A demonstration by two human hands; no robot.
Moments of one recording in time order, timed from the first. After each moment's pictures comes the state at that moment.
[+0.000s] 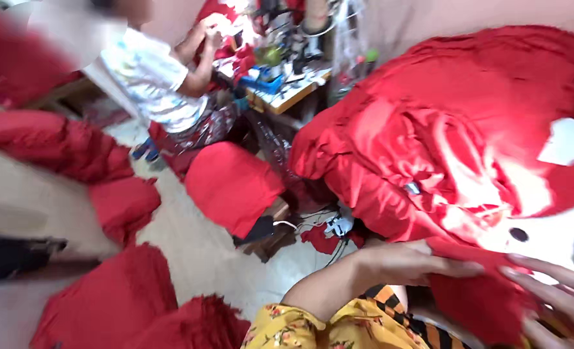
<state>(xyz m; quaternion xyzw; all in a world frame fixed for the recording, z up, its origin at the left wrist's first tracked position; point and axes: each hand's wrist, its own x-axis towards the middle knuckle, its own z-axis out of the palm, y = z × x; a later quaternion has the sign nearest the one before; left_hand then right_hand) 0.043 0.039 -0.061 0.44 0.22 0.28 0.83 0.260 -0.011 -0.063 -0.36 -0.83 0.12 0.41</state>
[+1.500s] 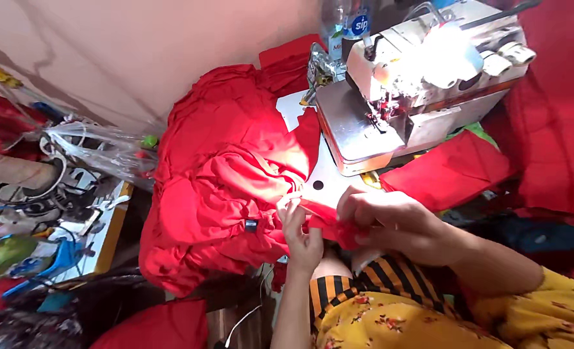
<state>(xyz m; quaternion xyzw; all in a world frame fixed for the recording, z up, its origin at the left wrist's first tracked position) 0.146 0.088 -0.125 0.75 0.18 0.51 0.39 0.303 -0.017 -0.051 -0.35 -0.66 0.30 0.60</state>
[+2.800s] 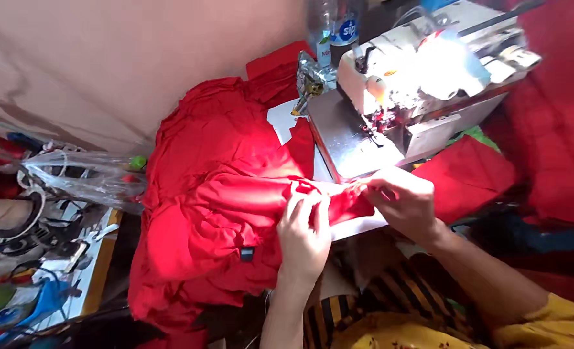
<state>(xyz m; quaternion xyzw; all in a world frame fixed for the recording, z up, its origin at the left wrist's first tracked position) 0.193 0.111 -0.066 0.87 0.21 0.42 0.17 0.347 0.010 -0.121 -0.61 -0.48 -0.09 0.63</state>
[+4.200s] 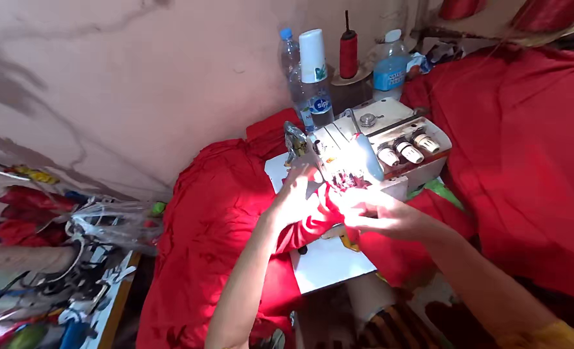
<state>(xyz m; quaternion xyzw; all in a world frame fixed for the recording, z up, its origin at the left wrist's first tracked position) 0.316 0.183 0.011 0.97 0.09 0.05 0.24 0.438 -0.009 -0.053 -0.51 -0.58 0.27 0.57</state>
